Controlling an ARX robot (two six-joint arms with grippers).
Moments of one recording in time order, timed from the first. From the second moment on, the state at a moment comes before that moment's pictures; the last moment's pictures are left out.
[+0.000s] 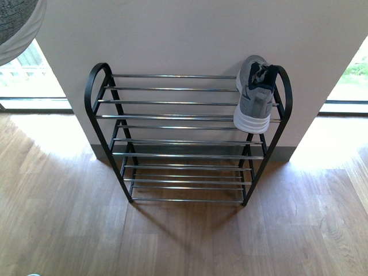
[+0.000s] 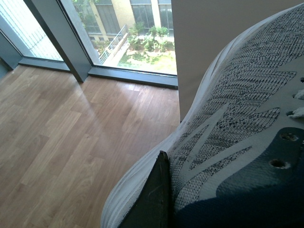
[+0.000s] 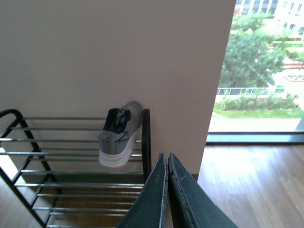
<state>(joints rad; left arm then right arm) -0.27 0.84 0.41 0.05 -0.57 -0.10 0.00 0.05 0.02 0.02 0.00 0.00</state>
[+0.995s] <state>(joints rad) -0.20 1.19 0.59 0.10 -0.42 -0.36 0.00 0.01 0.02 0.00 0.00 0.00</state>
